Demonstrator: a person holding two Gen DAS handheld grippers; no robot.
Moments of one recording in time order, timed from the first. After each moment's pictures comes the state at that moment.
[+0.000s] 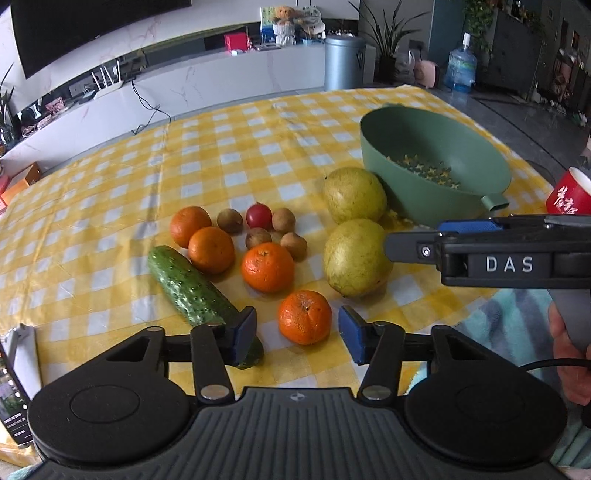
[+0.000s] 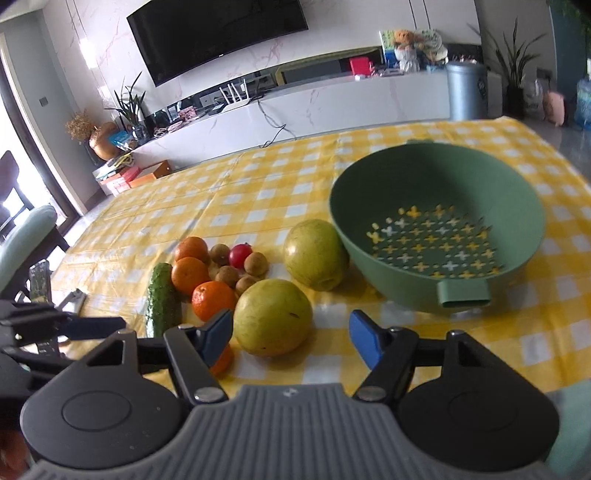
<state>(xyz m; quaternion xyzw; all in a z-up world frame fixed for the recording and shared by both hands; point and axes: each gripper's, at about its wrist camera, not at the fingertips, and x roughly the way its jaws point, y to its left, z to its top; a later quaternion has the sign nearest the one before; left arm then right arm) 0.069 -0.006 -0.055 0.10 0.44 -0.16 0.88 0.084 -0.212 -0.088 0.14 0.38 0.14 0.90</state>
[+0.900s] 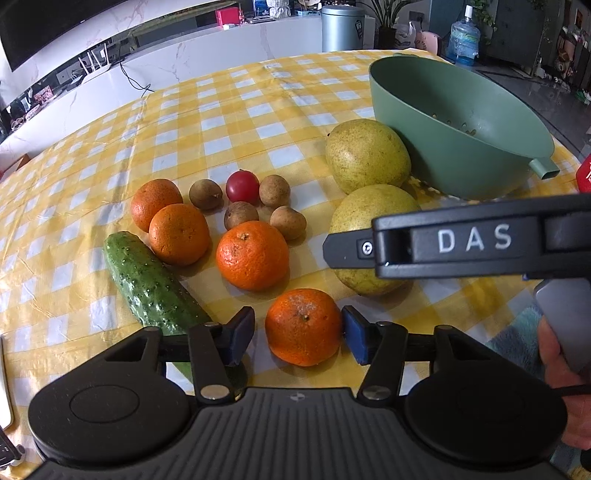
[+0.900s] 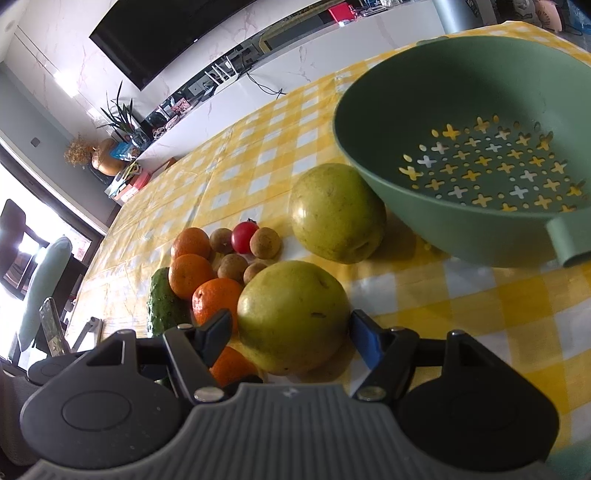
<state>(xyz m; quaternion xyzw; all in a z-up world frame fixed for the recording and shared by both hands) 0.102 -0.022 -0.102 0.12 0.47 -0.15 0.86 0.129 -0.199 -0.140 0.24 0.45 0.15 0.85</state>
